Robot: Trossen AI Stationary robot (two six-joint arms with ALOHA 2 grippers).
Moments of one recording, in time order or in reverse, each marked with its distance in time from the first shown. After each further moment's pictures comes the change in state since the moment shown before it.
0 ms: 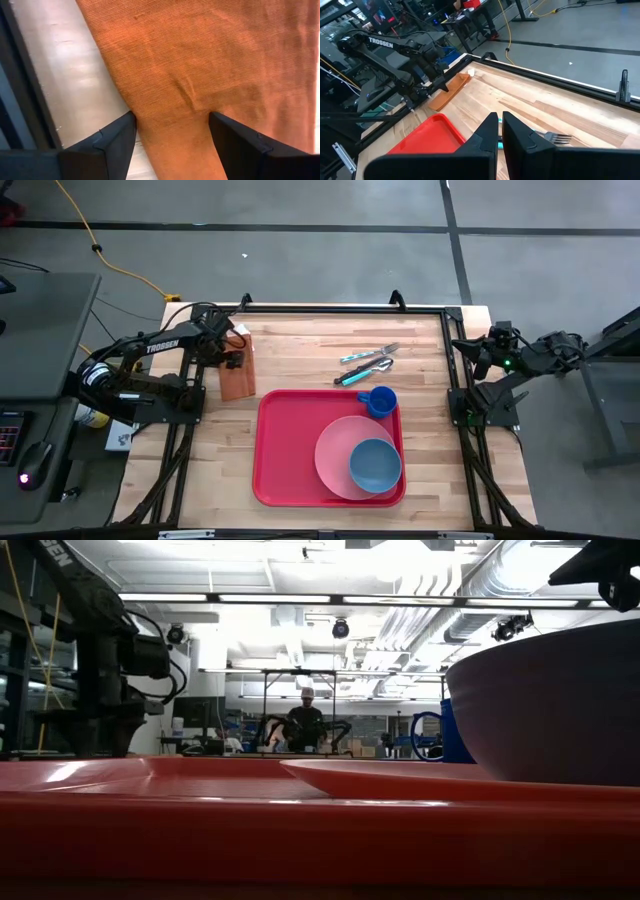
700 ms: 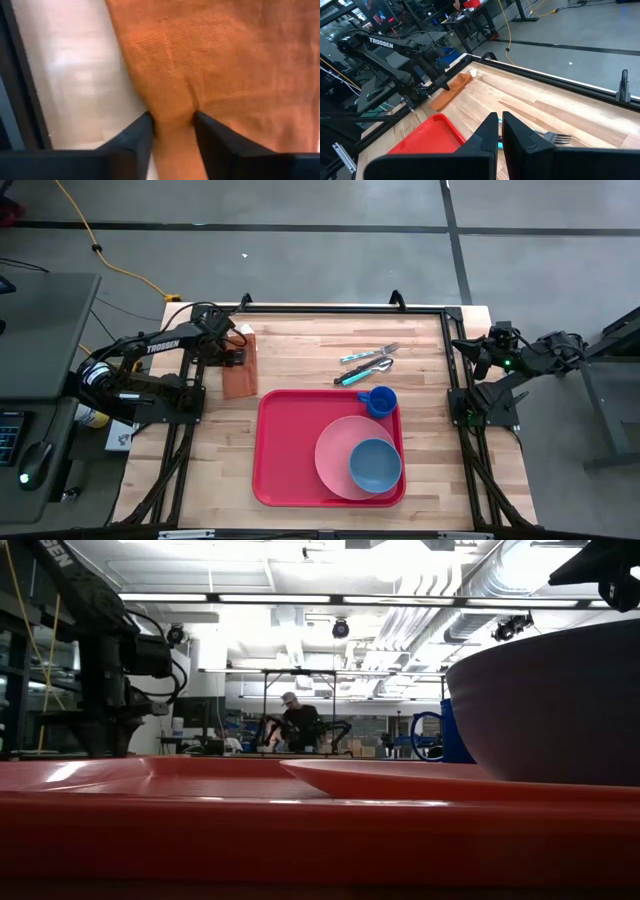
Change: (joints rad) left arm -0.002 0.003 -0.003 0.038 -0.054 -0.049; right arm 0.000 0.000 0.000 0.000 0.000 0.000
